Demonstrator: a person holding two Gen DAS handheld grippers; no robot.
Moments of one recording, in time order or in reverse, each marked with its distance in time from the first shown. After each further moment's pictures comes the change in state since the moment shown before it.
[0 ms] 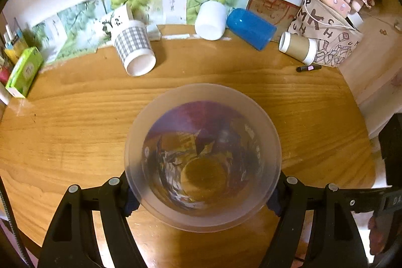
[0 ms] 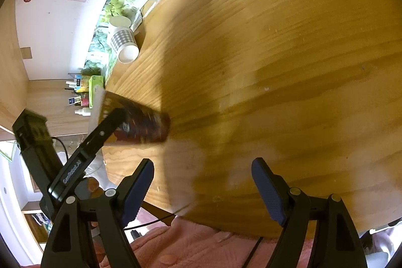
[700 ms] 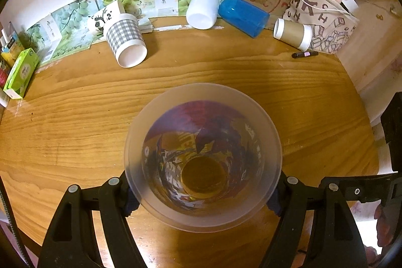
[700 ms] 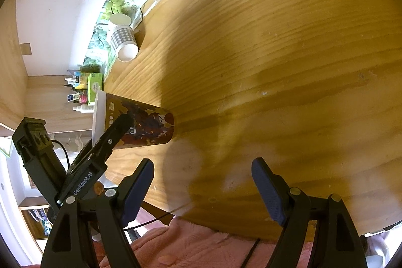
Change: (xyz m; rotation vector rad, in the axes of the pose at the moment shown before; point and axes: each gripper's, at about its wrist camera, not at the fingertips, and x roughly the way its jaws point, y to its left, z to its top) left arm 0.005 -0.009 -0.013 0.042 0.033 0.003; right arm -0.001 0.003 0.000 -0.015 0.014 -0.012
